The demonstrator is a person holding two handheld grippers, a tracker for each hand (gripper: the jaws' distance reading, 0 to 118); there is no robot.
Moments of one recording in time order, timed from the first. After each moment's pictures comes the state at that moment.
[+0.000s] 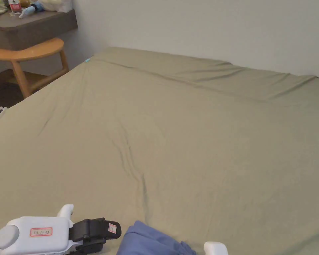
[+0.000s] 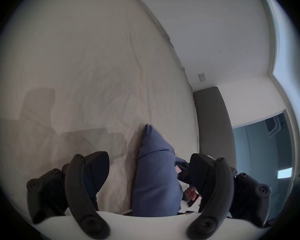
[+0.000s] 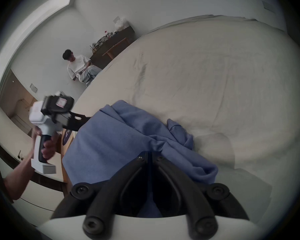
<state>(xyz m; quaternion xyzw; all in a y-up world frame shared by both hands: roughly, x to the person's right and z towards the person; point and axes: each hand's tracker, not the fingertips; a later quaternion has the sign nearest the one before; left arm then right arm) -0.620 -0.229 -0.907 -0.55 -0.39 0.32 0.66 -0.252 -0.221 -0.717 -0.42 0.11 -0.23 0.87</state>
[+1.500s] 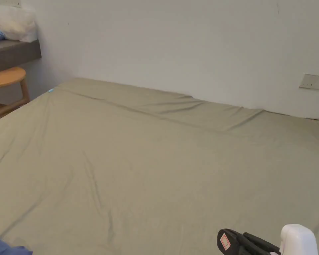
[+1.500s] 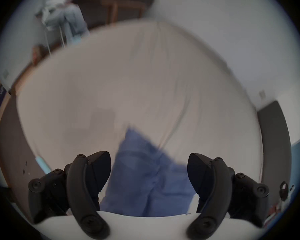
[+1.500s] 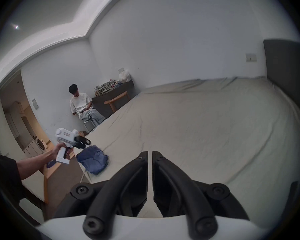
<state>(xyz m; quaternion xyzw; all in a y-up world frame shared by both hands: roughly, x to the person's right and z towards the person) -0.754 -0.069 -1.006 -0.46 -0.11 0.13 0.87 -0.193 0.006 -0.632 -0.21 0.03 -0.15 0.97</state>
